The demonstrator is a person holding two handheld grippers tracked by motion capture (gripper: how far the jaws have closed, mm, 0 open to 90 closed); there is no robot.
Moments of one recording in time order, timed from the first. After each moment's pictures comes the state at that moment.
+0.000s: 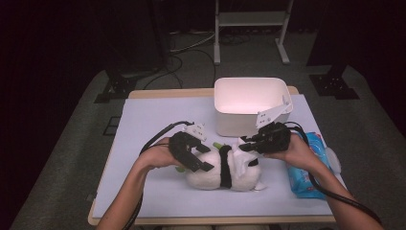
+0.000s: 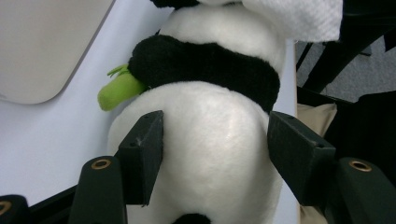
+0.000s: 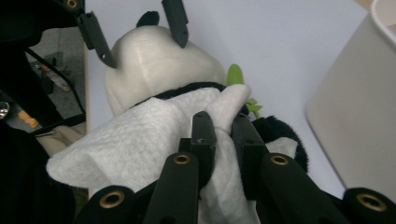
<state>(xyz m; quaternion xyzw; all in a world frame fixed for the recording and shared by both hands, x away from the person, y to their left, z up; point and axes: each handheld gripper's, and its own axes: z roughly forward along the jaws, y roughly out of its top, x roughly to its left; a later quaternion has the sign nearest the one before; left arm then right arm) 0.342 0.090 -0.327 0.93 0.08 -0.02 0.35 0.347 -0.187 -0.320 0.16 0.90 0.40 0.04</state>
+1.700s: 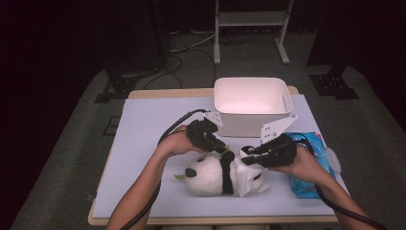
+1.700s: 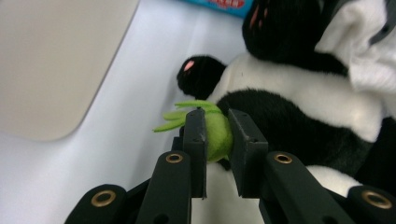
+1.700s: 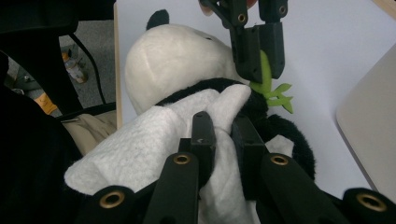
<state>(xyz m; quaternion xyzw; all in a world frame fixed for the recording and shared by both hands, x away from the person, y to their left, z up) 0.378 0.047 -0.326 0.94 0.09 -0.02 0.34 0.311 -0.190 -0.318 0.12 0.90 0.41 0.03</state>
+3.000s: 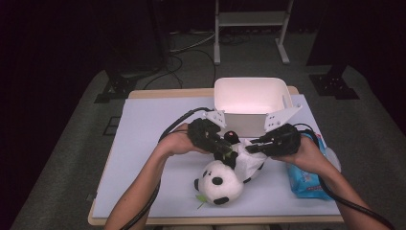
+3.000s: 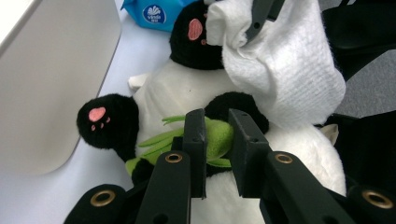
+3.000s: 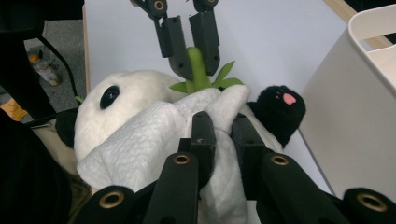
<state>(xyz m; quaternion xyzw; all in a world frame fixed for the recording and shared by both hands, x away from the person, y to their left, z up) 0.363 0.042 -0.303 0.93 0.04 -0.02 0.36 0.327 -0.200 -0.302 0.15 0.90 0.40 0.07</state>
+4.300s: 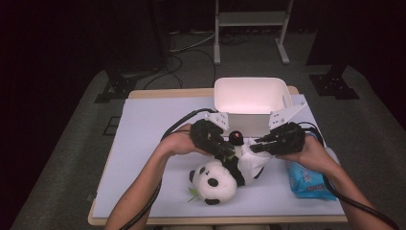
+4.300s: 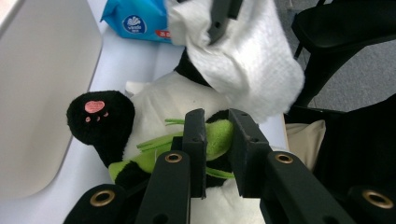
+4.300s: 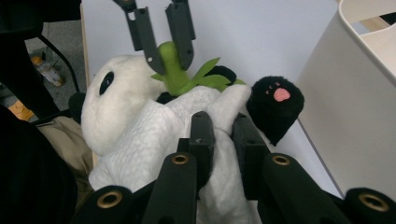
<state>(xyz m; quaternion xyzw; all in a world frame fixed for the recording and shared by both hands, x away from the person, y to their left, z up) 0.358 0.035 -0.302 0.93 0.01 -0.03 0.36 0.332 -0.211 -0.303 0.16 0.90 0.39 0.06</state>
